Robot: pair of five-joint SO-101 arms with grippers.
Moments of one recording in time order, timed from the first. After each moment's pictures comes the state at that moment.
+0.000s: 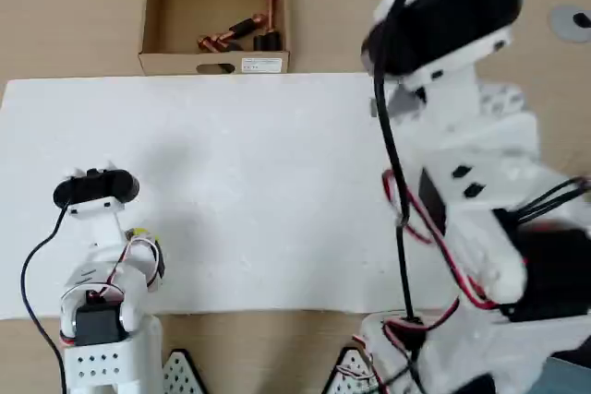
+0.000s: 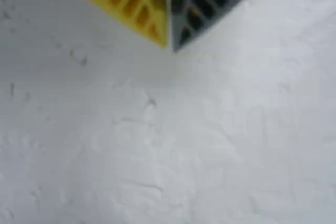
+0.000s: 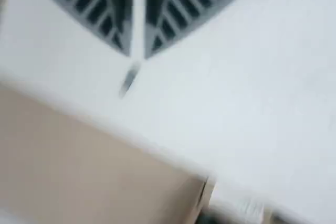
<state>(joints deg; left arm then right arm) -10.4 -104.2 92.3 69.1 -4.4 -9.1 -34.3 -24.4 100.4 7.9</state>
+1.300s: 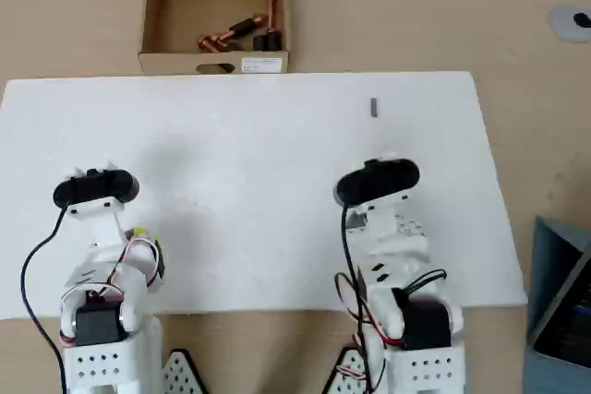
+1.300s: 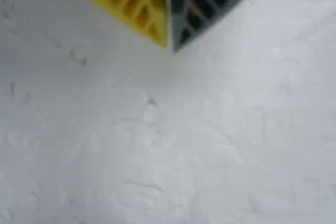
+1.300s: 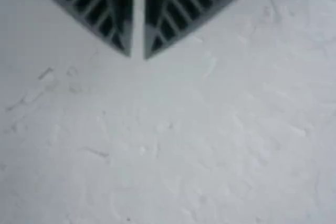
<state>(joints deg) -10.4 -104.2 92.3 69.1 -4.4 -9.1 -103.4 89.0 65.9 -0.7</state>
